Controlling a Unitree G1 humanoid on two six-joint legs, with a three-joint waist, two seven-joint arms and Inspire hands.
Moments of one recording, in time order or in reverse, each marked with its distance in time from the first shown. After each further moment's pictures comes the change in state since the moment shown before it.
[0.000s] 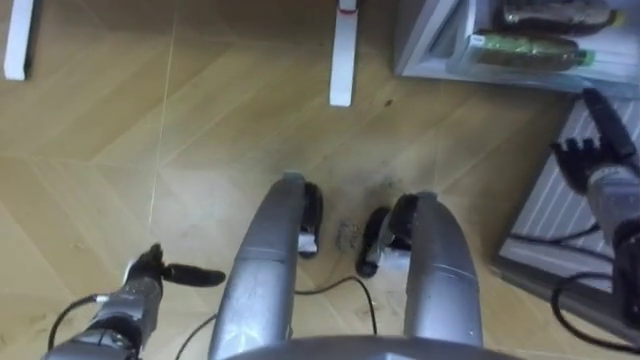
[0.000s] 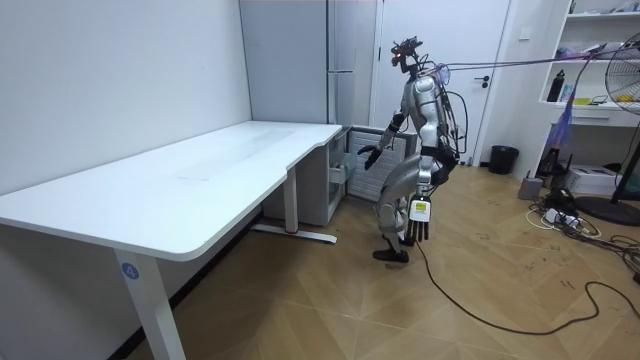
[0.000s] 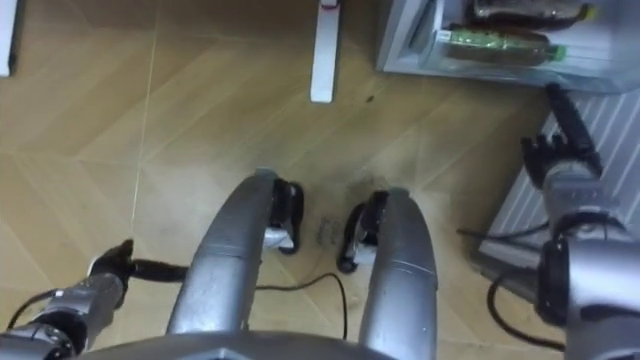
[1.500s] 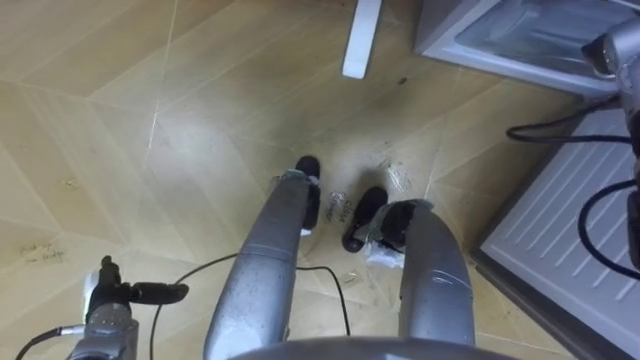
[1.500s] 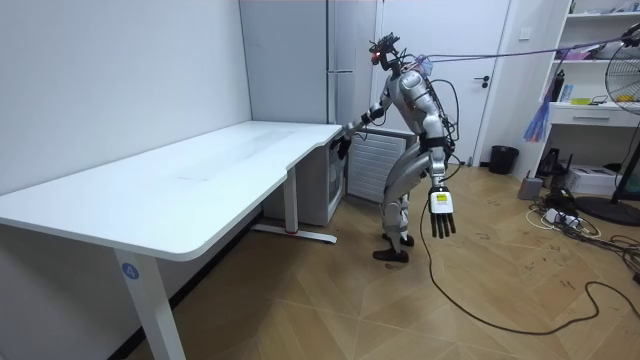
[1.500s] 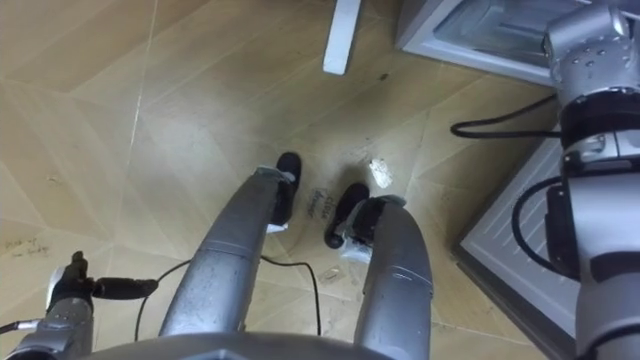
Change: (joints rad) left arm 0.162 0.050 -0.029 -0.093 -0.085 -0.082 0.199; right arm -0.221 -0.046 0.228 -0.463 -0.082 0.011 -0.790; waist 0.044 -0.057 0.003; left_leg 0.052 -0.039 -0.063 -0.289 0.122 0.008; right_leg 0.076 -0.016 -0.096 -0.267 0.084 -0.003
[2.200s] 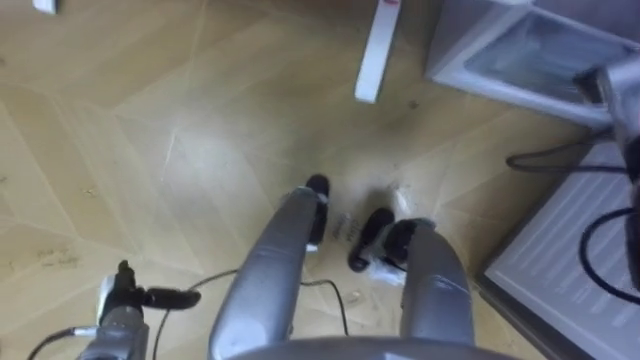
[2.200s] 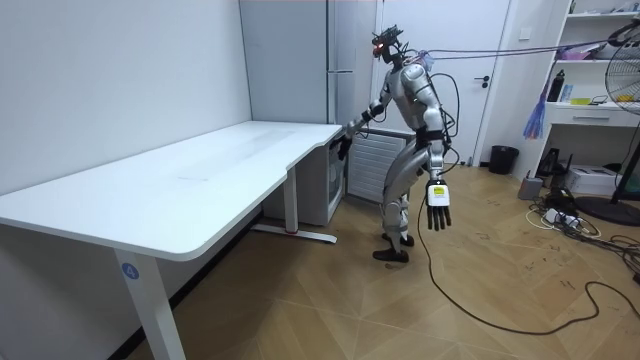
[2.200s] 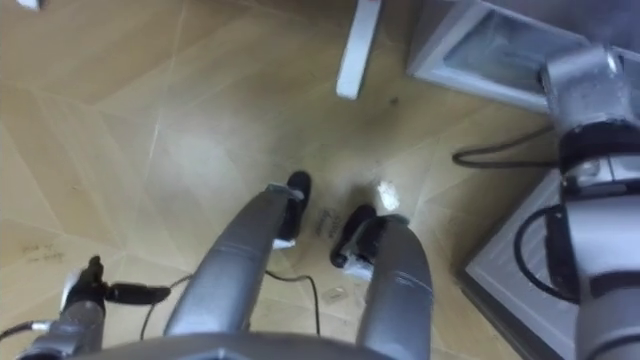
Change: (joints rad) left arm 0.008 -0.009 -0.088 -0.009 -0.039 0.008 -0.036; right arm 0.132 -0.002 0.018 0.085 0.103 -0.033 0.188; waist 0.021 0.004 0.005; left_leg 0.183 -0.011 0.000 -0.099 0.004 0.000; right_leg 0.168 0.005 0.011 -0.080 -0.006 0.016
